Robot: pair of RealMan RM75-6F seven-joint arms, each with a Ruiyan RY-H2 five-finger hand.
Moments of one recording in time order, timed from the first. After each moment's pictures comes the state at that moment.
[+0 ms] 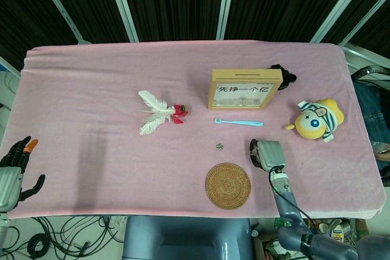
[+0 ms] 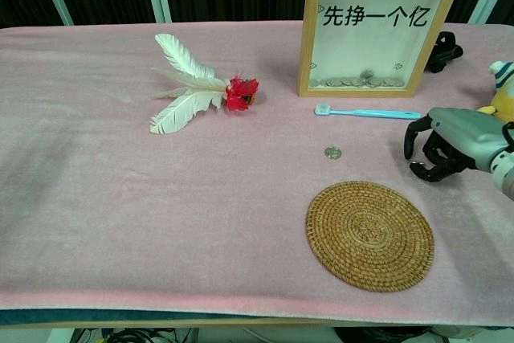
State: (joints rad) left arm -0.07 -1.15 -0.02 -1.64 1.50 1.49 0.02; right arm 0.48 -1.77 0.20 -1.18 -1.17 1.08 -0.28
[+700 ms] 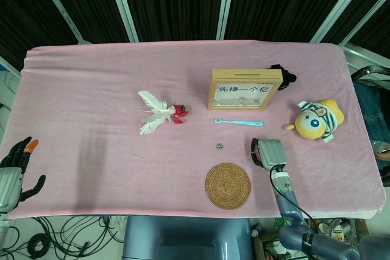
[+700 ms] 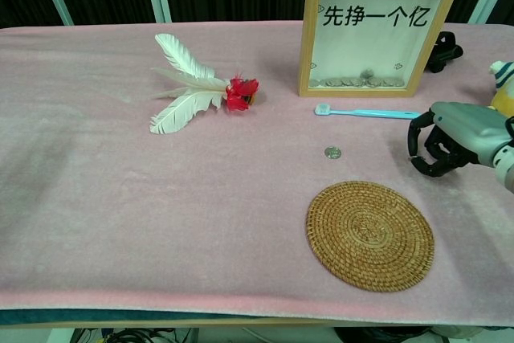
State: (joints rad) left arm -0.06 -1.15 -0.02 -1.64 1.50 1.49 0.02; right arm 0.49 -1.76 0.20 -1.19 -1.16 1.09 -0.29
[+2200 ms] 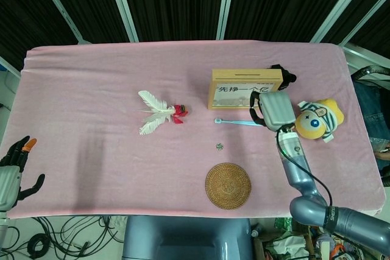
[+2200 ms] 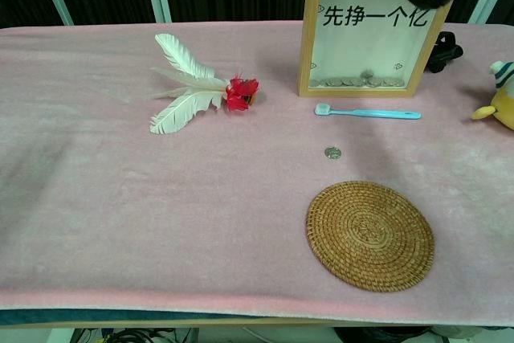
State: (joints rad) left arm -0.07 -1.14 -0.03 -1.65 1.47 1.47 -0.01; right arm 0.69 -1.37 0.49 -1.65 -0.95 1.03 -0.55
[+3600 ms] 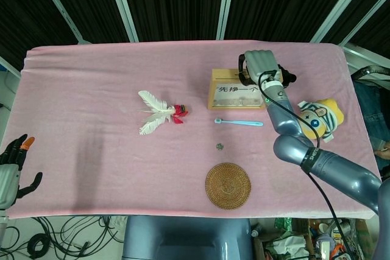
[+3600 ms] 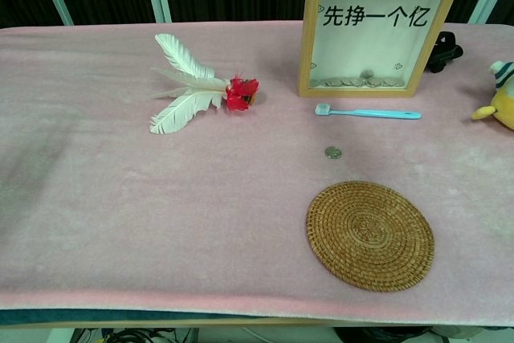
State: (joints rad) left arm -0.07 -1.15 -0.04 -1.64 1.46 1.47 0.03; right arm 1.14 -1.33 0.39 -1.22 -0.48 0.68 -0.52
